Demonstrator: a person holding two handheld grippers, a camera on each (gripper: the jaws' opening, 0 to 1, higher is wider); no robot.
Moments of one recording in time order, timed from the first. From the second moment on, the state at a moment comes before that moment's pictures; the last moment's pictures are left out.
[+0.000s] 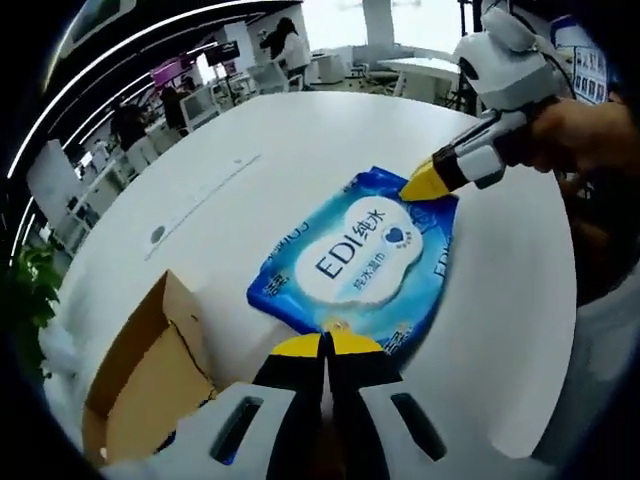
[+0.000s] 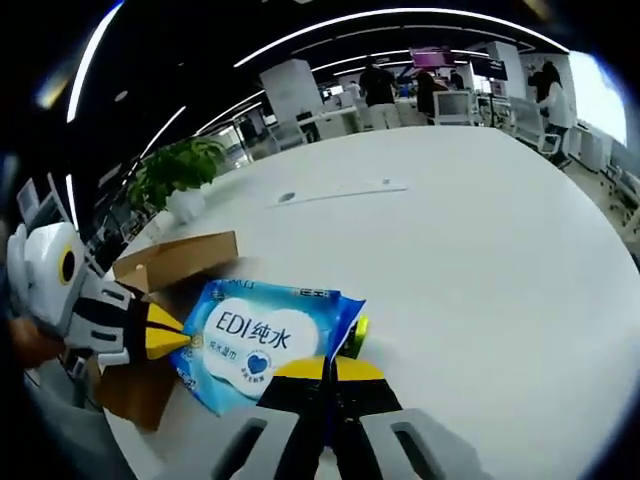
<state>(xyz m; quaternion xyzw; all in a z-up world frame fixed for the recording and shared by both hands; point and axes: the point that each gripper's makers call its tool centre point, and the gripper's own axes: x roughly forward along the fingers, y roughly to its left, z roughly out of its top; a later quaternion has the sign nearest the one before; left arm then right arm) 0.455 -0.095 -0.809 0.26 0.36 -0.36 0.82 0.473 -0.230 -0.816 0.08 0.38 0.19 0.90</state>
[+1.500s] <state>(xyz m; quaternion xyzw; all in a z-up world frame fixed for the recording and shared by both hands) 0.451 -0.098 -0.817 0.32 0.35 -0.38 0.79 0.469 -0.239 -0.825 0.09 0.38 0.15 0.91</state>
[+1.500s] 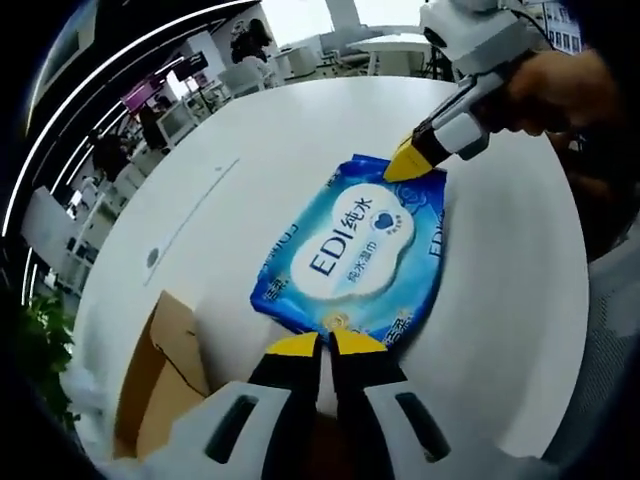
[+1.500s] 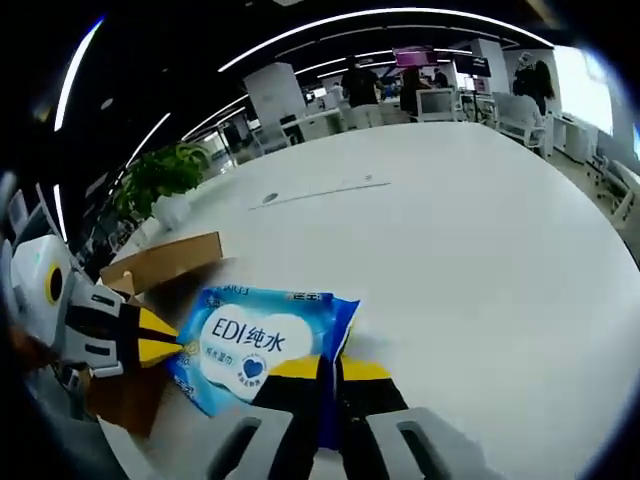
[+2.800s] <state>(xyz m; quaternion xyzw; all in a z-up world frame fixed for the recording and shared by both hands) 0.421 -0.072 -0.731 0.15 0.34 -0.41 0.83 0.438 -0.212 -0.766 -0.02 0.33 0.23 0.91</state>
